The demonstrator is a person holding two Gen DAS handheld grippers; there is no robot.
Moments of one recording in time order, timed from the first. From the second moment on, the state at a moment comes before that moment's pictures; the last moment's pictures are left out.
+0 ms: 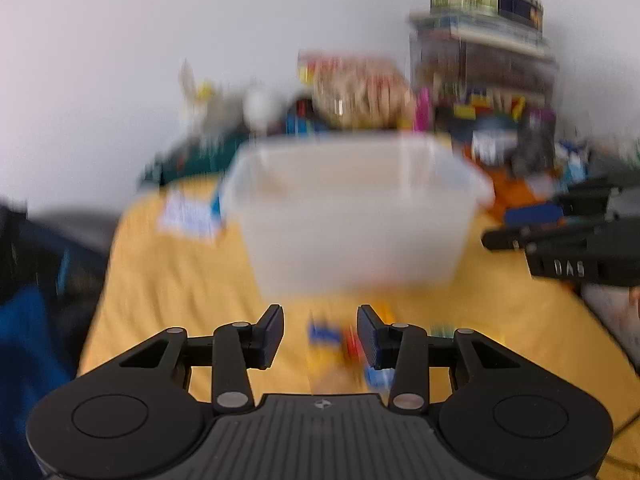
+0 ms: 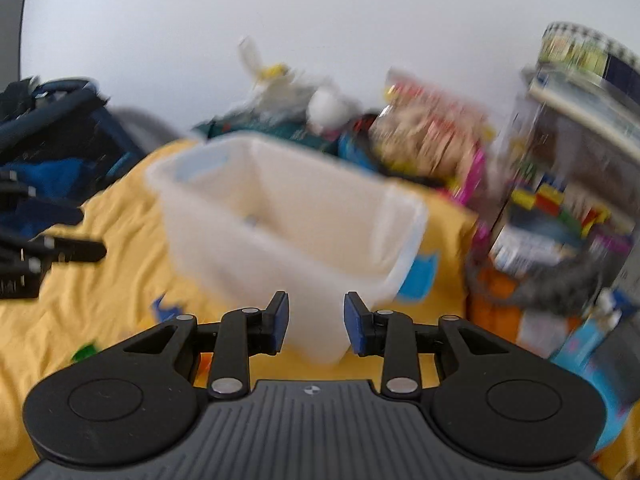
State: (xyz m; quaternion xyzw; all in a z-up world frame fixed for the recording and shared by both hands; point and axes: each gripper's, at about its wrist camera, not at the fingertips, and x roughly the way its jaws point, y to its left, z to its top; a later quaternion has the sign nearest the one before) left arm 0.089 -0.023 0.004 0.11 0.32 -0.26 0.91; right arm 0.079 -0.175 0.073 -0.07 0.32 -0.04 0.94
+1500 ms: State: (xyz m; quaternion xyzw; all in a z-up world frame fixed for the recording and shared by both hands) left arm 0.105 -0.045 -0.087 0.01 0.42 -0.16 0.89; right arm 0.027 -0.145 -0.020 -0.02 0.47 0.05 0.88
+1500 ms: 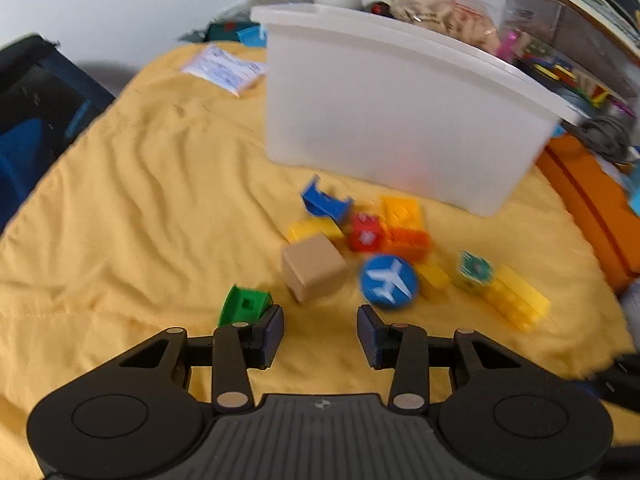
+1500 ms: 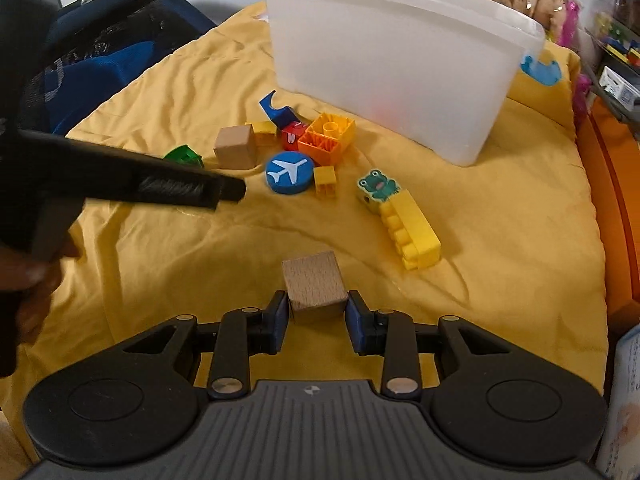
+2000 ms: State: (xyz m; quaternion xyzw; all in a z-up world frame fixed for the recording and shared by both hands) left arm 0.104 -0.028 -0.078 0.04 0.40 -0.22 0.89; right arm 0.022 -0.143 -0.028 -0.03 0.46 0.05 0.89
